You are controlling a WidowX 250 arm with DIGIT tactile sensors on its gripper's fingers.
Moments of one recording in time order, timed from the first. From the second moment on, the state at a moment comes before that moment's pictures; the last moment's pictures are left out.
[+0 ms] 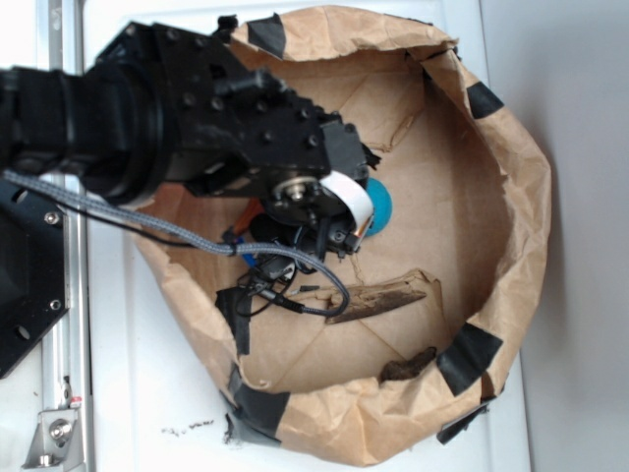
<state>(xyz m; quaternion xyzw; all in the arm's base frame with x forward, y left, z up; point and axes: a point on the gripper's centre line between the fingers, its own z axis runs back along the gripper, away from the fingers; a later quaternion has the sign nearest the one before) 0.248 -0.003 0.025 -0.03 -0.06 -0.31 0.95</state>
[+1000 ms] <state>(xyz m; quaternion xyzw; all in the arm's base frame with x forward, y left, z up) 0.229 0.021 0.182 -0.03 -0.07 -0.02 1.00</state>
